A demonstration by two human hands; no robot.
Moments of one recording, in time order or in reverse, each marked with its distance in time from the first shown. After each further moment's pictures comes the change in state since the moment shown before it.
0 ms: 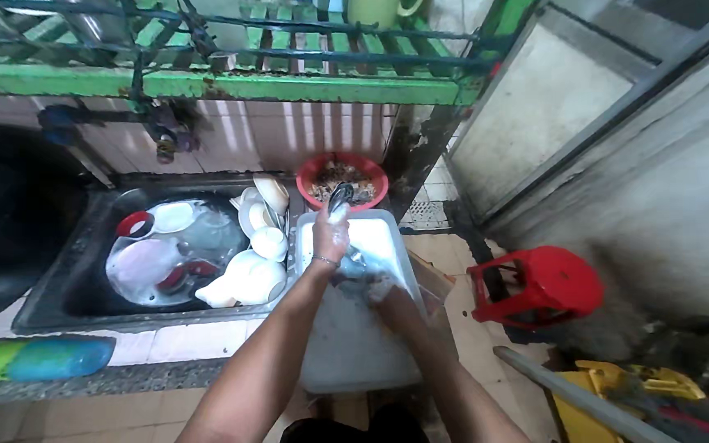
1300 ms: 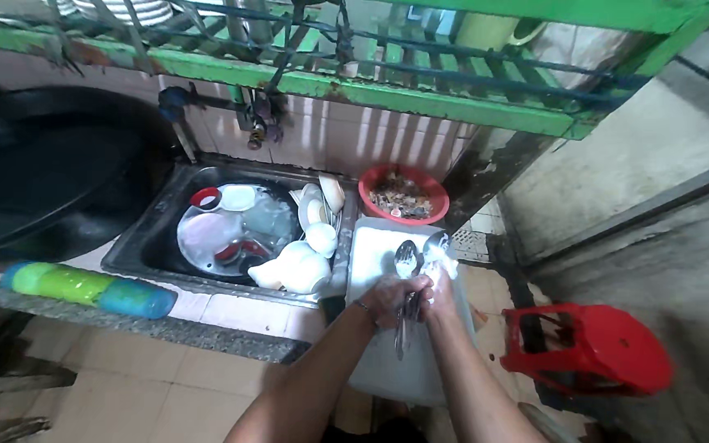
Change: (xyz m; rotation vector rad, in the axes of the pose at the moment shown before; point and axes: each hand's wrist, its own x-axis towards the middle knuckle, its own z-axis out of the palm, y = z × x) left_hand -0.094 0.005 -0.046 -0.808 -0.661 -0.573; right_hand 0.046 -0.046 0.004 1.819 0.185 0.011
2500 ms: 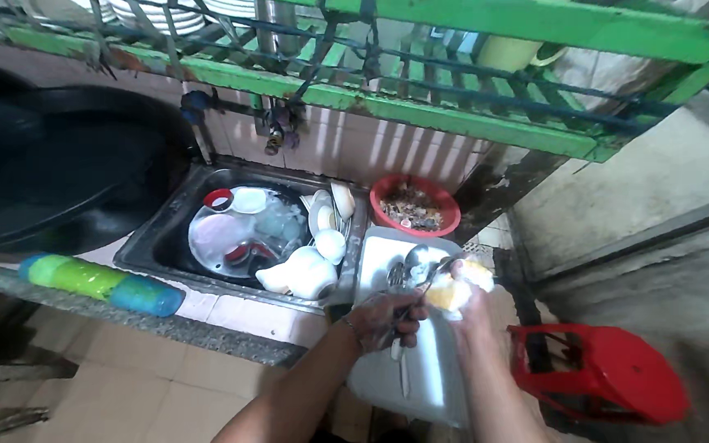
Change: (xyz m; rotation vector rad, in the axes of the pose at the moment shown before) left_hand -0.036 0.011 -0.015 -0.053 -0.113 -0.044; right_hand -0.013 -0.030 -0.007 -0.346 -0.147 -0.328
